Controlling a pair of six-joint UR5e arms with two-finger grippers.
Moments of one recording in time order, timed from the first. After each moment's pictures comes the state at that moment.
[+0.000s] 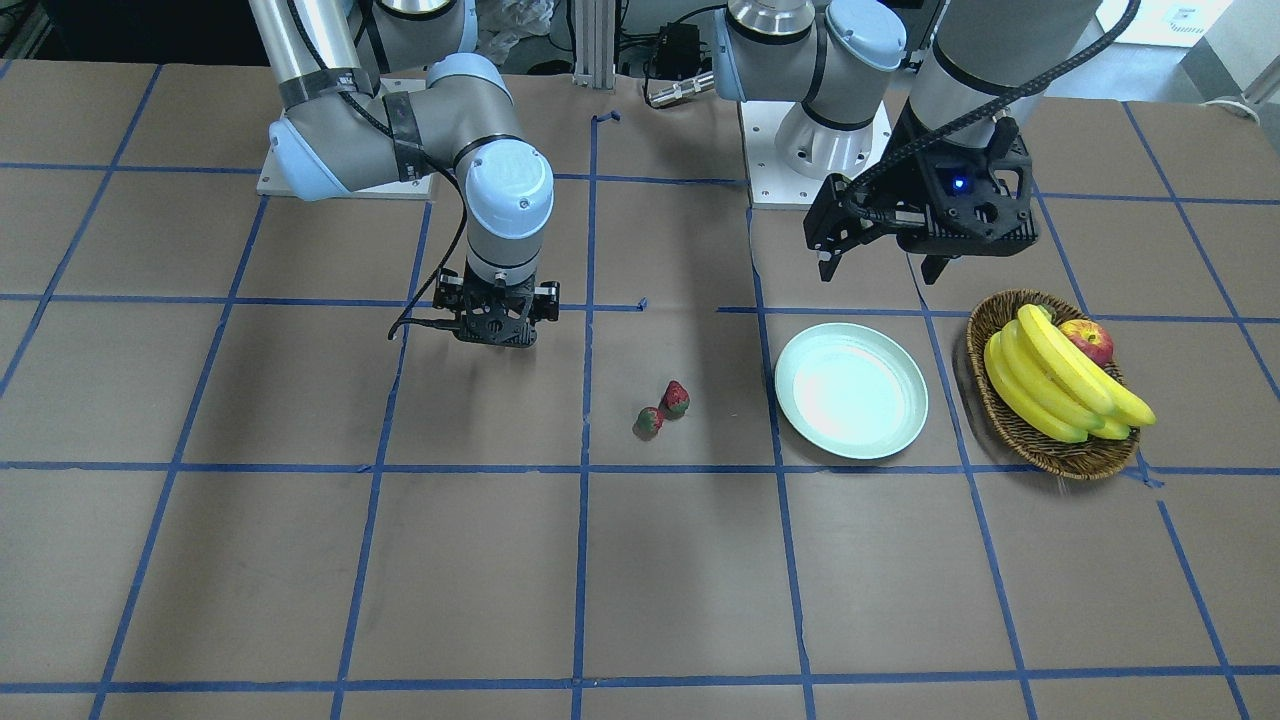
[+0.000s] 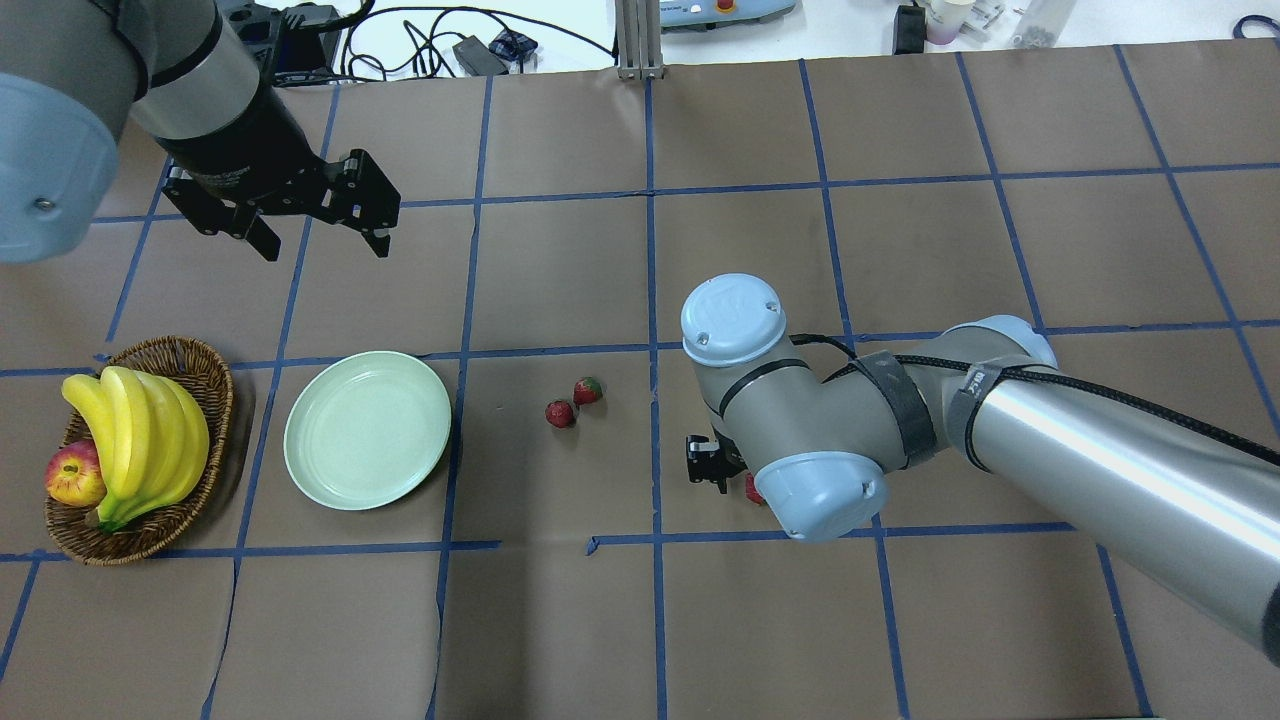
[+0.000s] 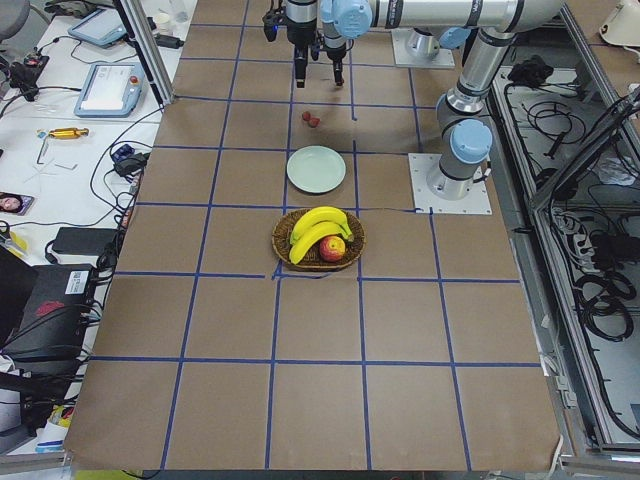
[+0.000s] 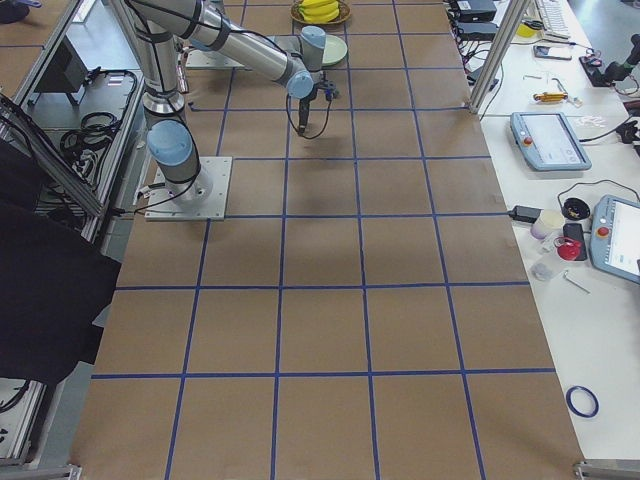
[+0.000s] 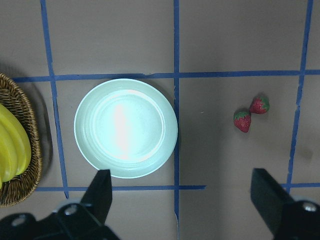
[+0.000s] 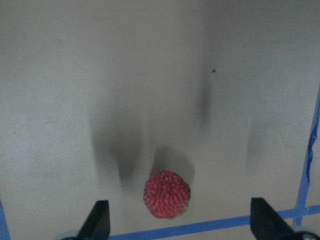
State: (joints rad) left arm -1.55 -1.56 -1.60 -1.52 1.58 0.02; right arm 1.94 -1.34 2.09 -2.12 -1.68 0.40
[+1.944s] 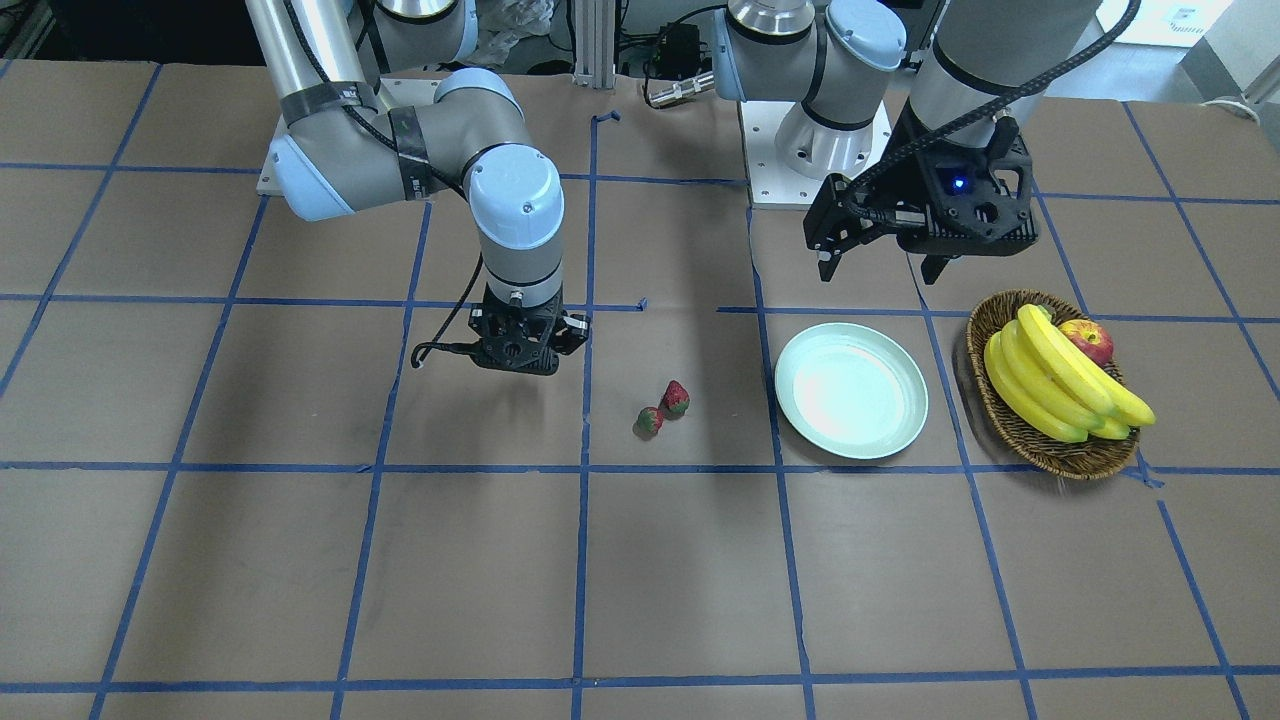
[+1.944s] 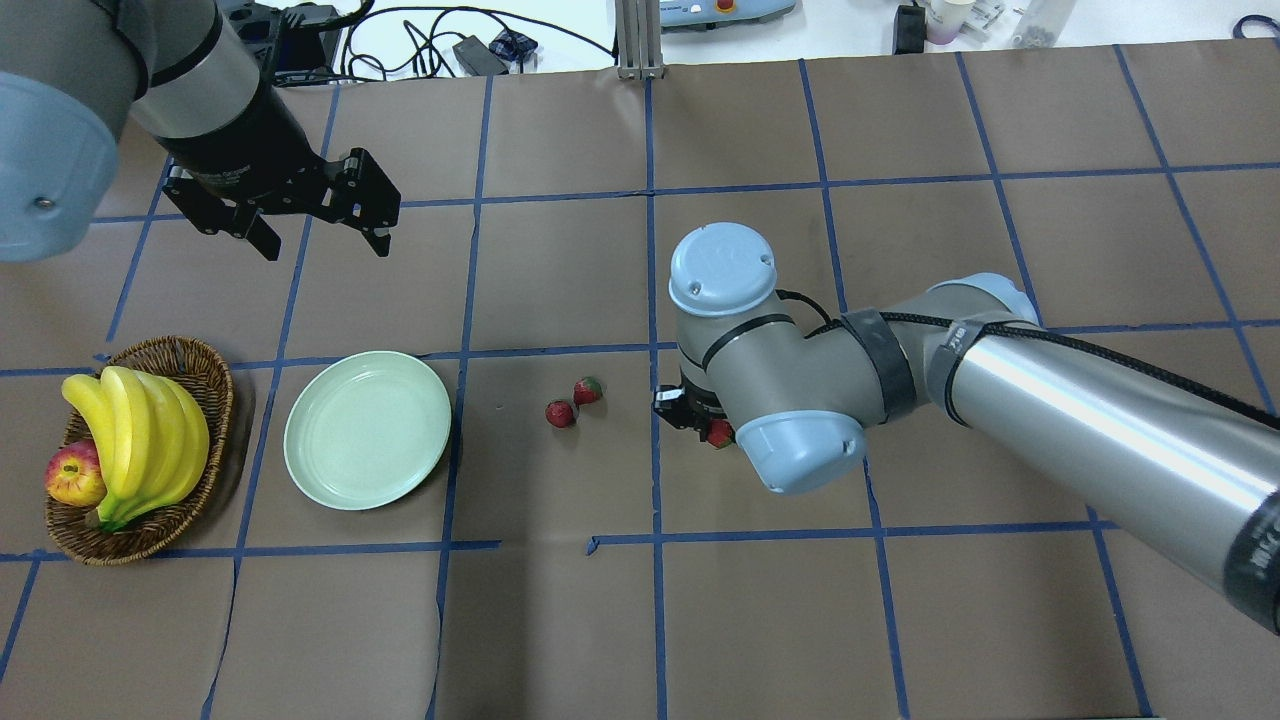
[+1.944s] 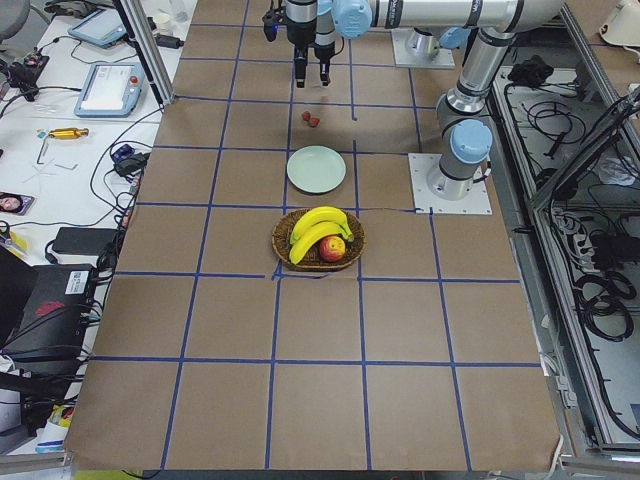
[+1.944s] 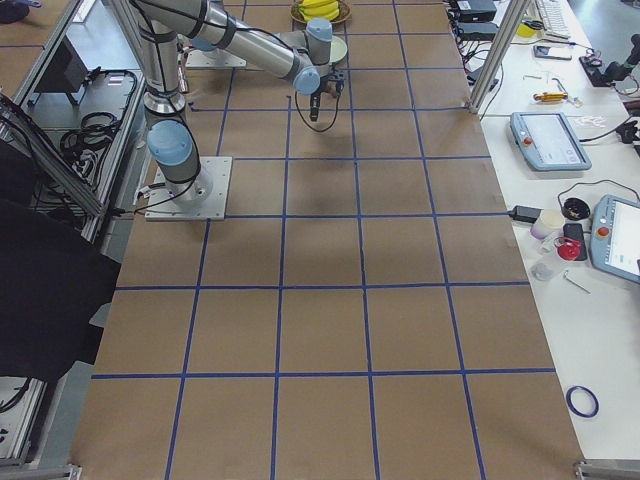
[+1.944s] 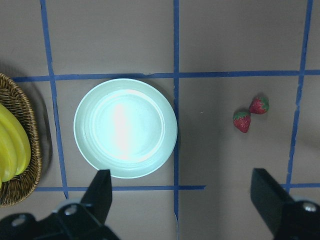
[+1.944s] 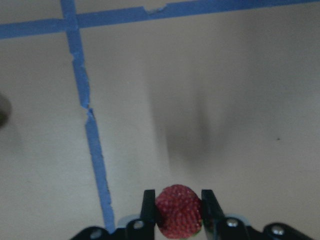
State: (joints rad) left arm -1.55 -1.56 -1.60 -1.52 1.58 0.02; right arm 1.95 -1.27 1.94 -2.18 -1.56 0.50
